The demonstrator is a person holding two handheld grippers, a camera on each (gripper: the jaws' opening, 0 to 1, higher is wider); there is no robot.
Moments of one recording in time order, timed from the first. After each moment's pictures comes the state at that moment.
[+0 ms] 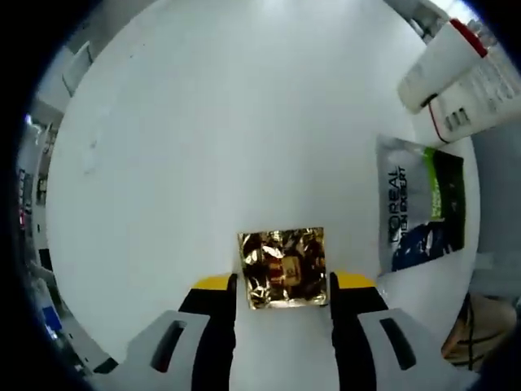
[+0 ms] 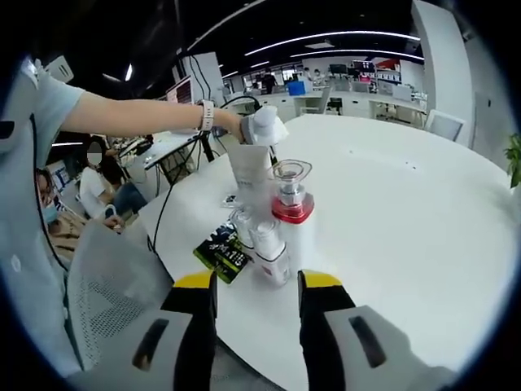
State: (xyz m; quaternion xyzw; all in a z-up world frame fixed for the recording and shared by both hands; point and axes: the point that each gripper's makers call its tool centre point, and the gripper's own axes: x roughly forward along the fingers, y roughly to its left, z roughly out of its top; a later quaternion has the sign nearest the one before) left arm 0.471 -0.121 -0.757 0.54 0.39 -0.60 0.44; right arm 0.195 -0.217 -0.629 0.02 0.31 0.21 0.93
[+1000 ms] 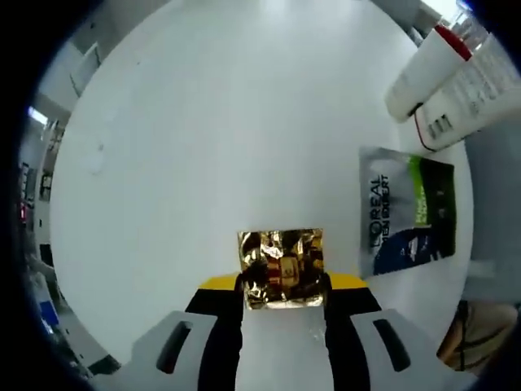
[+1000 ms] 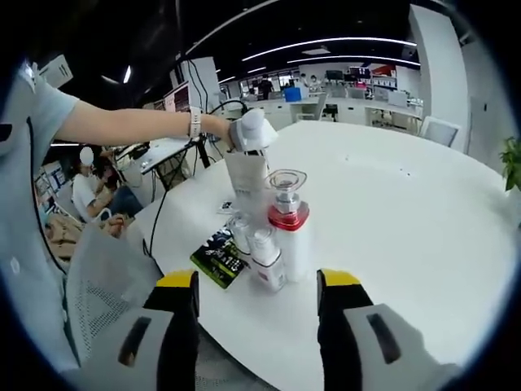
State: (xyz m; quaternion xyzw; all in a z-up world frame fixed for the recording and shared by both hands) left arm 0.456 -0.116 -0.741 0.53 0.38 -0.61 0.46; right arm 0.197 -0.221 -0.617 0.02 0.28 0.19 0.94
